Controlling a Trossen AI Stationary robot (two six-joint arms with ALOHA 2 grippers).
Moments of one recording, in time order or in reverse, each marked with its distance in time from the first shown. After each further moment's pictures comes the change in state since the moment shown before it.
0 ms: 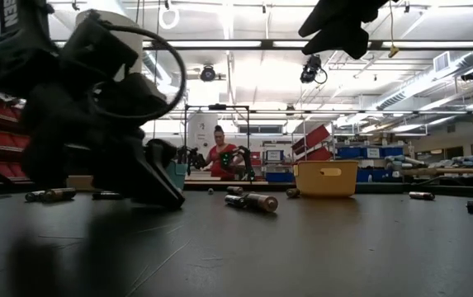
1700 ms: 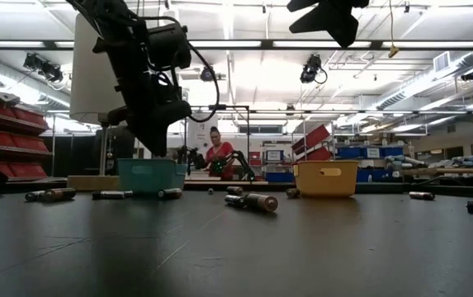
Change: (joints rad) left arm 0.491 -0.290 0.445 -1.287 -0.372 -0.537; right arm 0.021 0.000 0.000 0.137 -0.008 -0.058
